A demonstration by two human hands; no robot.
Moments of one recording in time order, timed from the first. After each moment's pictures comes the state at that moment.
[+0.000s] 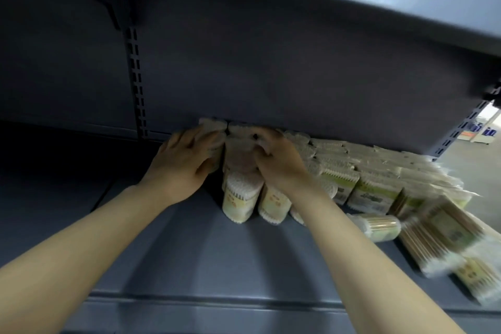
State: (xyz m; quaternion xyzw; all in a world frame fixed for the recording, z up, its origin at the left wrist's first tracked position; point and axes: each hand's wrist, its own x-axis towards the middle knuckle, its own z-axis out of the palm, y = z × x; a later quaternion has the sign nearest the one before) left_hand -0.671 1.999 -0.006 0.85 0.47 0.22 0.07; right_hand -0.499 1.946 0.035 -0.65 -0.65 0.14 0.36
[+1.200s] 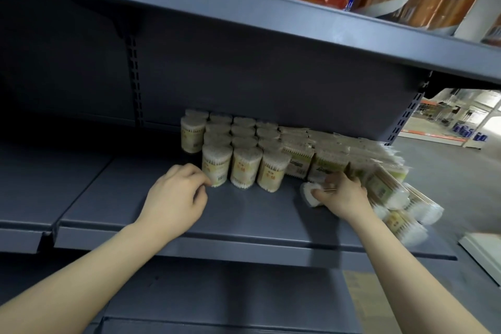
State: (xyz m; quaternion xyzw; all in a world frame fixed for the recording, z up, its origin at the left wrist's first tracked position) left_hand -0.658 1.862 -0.023 0.83 0.44 0.34 0.04; right_hand -0.369 1.800 0.009 -0.86 -0.47 0.09 0.16
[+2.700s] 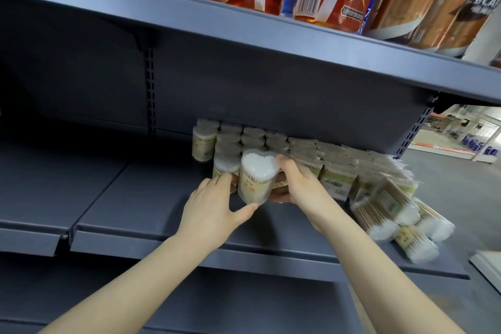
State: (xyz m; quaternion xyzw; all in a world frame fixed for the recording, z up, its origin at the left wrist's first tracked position) left_hand -0.625 1.837 -0.004 0.79 0.48 0.34 0.16; right_hand -0.469 1.814 0.047 -0.59 -0.53 0.36 0.49
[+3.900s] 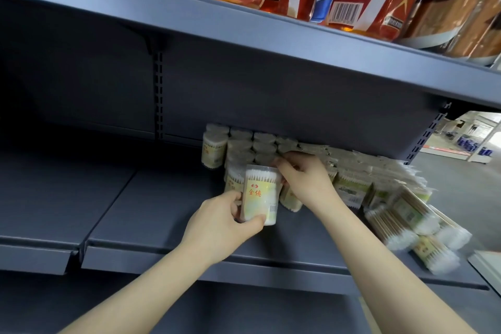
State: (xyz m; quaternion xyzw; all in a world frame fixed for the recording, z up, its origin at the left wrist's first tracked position) left_hand -0.649 1.848 -0.003 0.74 0.47 0.32 0.35; right_hand -0.488 1.849 0.054 -0.67 -0.60 0.16 0.42
